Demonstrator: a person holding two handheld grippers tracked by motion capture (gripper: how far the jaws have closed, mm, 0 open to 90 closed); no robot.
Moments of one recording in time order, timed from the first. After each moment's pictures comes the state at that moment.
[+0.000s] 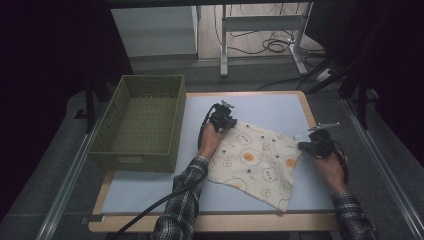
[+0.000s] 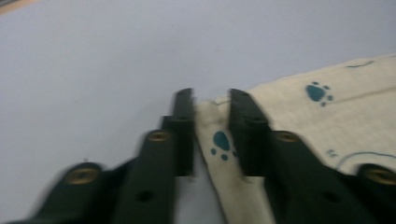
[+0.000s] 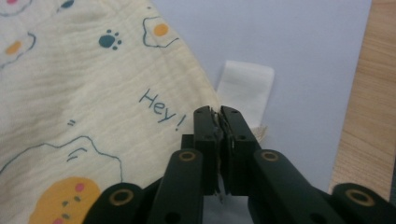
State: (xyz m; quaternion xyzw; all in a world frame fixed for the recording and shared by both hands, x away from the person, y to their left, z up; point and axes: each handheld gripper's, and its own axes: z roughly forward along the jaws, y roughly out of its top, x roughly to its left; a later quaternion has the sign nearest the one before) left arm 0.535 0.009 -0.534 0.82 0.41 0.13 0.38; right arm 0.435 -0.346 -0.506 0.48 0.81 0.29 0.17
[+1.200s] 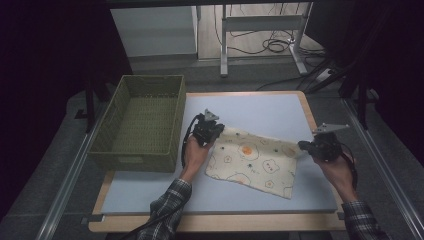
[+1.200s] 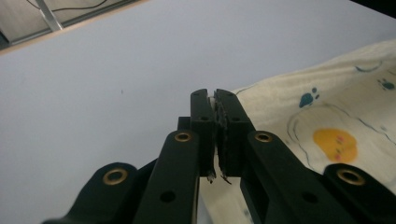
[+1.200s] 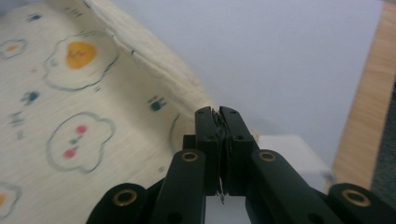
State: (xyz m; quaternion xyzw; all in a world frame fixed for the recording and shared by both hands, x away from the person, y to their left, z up) left arm 0.438 0.057 -0.498 0.79 0.40 0.18 0.42; right arm 0.393 -0.336 -0.462 0.40 0.83 0.34 0.20
